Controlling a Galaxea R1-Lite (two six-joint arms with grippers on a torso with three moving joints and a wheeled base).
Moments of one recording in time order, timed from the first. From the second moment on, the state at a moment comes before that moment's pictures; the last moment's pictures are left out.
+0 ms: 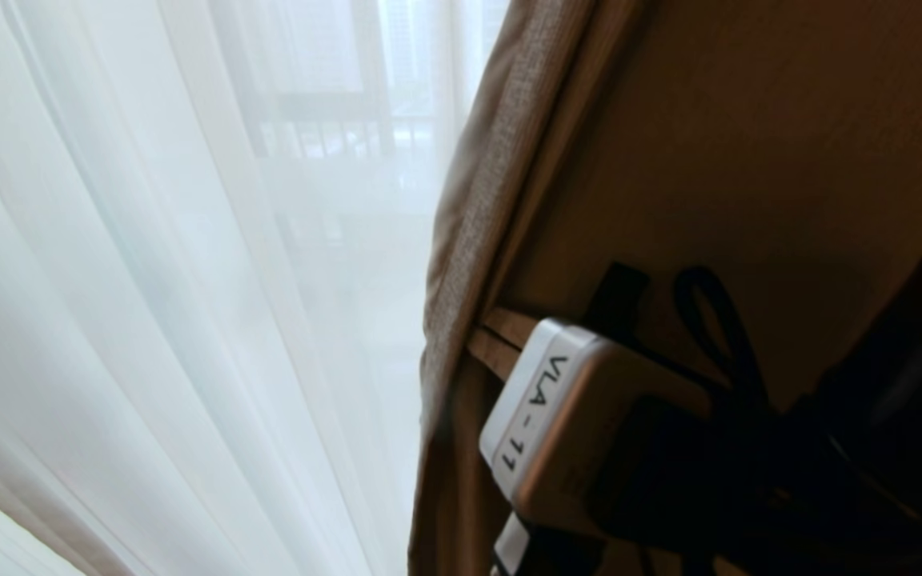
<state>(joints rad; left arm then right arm) 0.00 0.00 -0.01 -0.01 0.02 -0.05 1.11 1.65 -0.79 -0.97 -0.19 -0.89</state>
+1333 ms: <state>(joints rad) 0.00 0.00 -0.01 -0.01 0.02 -0.05 0.73 1.37 -0.72 -0.81 -0.26 -0.79</state>
